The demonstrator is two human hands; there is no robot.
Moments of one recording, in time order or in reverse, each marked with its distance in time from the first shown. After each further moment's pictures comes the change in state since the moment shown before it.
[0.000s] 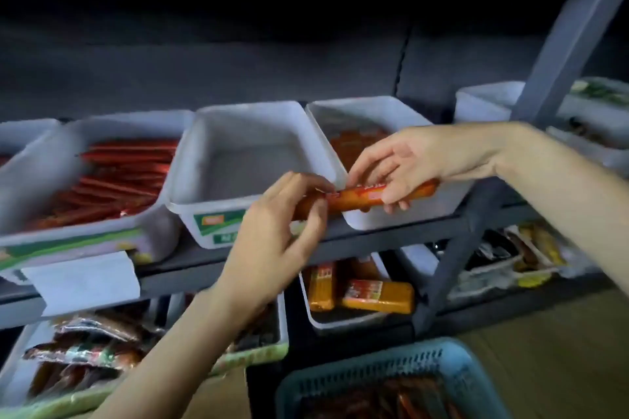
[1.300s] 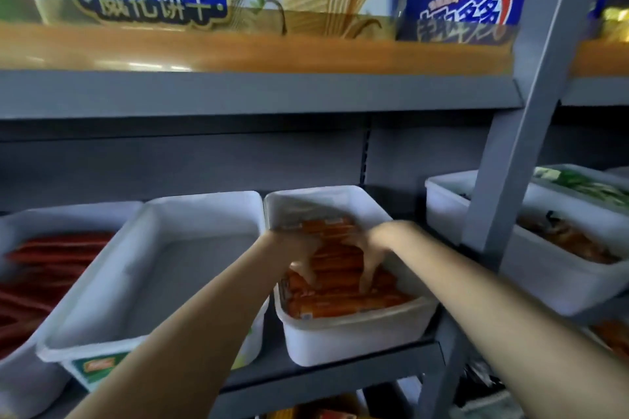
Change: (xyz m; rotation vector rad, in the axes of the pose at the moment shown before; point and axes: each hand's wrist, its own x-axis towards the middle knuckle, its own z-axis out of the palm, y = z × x) left_hand 0.197 -0.102 0.114 0.689 -1.031 -0.262; right_hand 0.111 0.123 -0.142 -0.811 0.070 0.503
